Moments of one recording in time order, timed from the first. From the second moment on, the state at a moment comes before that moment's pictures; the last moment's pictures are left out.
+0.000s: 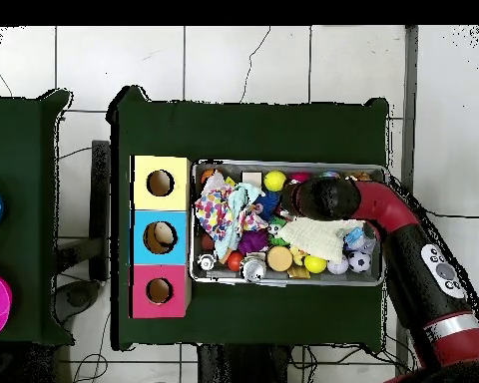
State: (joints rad) arm -0.97 -0.24 0.83 1.43 -0.68 0.93 0.47
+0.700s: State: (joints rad) arm -0.90 -0.40 0.71 1.46 -0.51 0.82 0.62
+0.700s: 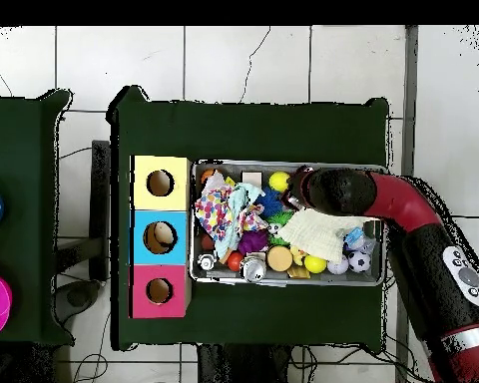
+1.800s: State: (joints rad) arm -0.71 -0.46 0.29 1.46 -0.36 0.57 1.17
